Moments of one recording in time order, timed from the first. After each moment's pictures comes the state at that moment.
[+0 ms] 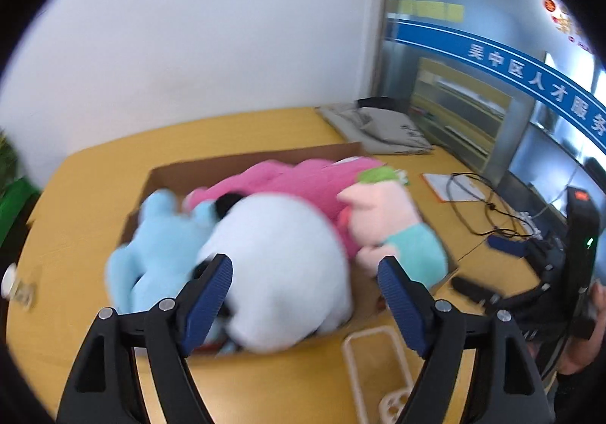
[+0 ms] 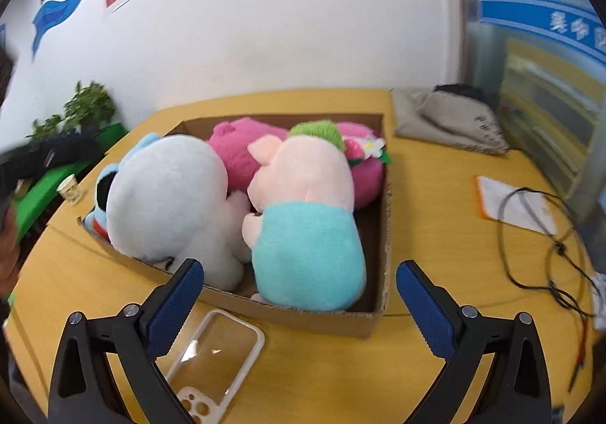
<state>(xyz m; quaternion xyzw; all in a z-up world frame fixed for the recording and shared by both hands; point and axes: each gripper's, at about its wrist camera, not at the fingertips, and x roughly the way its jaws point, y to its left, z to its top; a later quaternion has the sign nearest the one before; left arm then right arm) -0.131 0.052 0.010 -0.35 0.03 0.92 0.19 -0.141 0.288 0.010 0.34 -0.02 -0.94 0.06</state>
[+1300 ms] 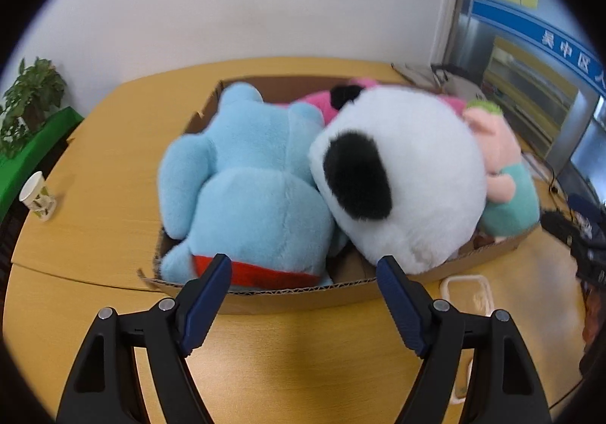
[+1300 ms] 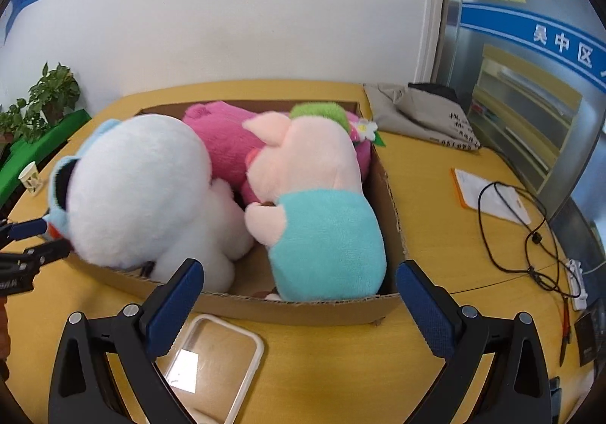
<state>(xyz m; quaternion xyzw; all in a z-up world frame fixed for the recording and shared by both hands) -0.126 -0.010 -0.059 -0.39 0.01 0.91 0.10 -0.160 0.254 -0.012 0.35 0.02 -0.94 0.00</state>
